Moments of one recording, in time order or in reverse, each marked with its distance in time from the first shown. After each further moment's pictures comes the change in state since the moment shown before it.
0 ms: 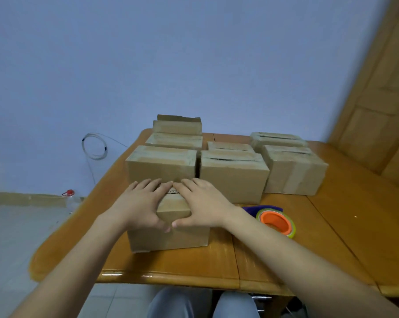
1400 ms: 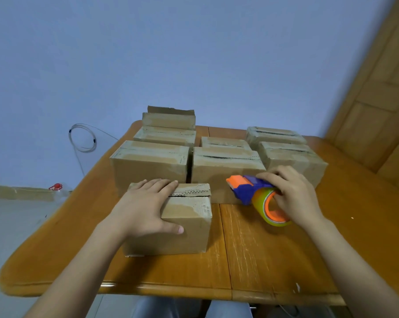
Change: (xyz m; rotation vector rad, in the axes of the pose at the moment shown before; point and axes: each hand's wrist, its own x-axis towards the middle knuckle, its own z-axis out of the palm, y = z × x) left_hand 0.018 0.023 0.001 -0.093 0.099 0.119; right_hand -0.111 0.133 -0.024 -0.105 0.556 0.231
